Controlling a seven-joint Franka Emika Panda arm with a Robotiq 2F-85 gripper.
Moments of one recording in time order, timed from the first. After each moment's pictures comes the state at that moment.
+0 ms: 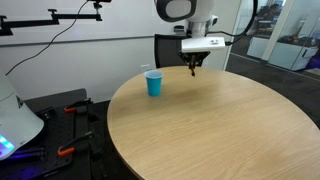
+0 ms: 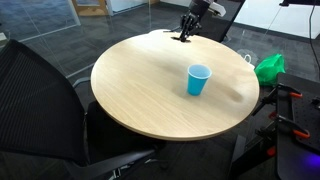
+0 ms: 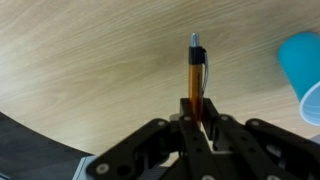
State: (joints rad) arm -0.37 0.42 0.27 -1.98 0.37 2.61 -1.48
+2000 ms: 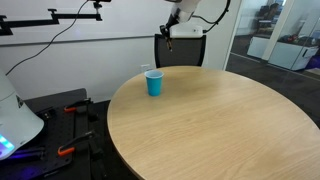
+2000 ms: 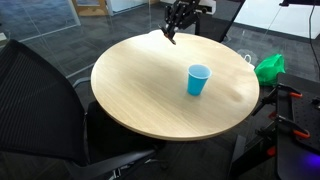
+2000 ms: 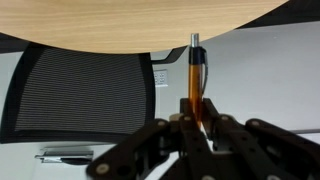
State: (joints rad) arm -0.15 0.36 0.16 -1.89 0.91 2.18 -1.94
